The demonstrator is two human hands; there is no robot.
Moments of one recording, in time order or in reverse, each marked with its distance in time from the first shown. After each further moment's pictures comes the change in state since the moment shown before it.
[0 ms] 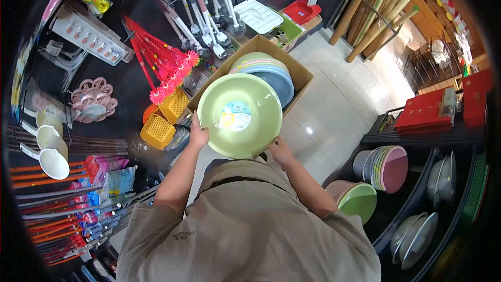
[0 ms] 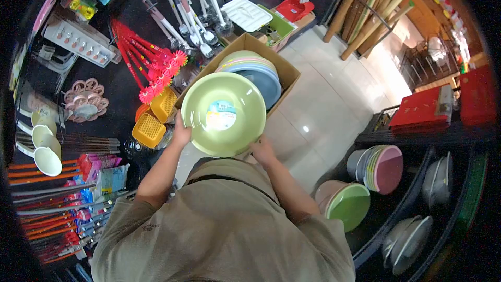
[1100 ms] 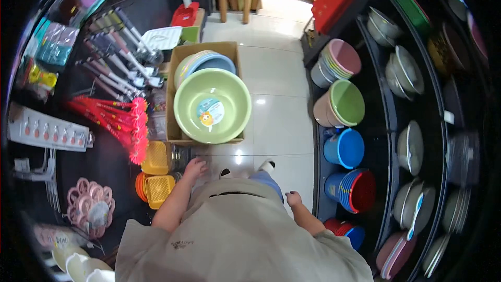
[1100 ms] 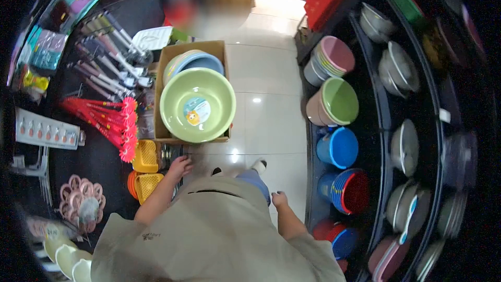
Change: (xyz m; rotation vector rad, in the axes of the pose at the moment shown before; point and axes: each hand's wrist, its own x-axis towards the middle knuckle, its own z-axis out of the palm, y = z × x) left_hand 0.049 -0.137 -0.057 -0.170 -1.108 -0.498; right_hand -0.220 0.263 0.315 0.148 0.837 0.804
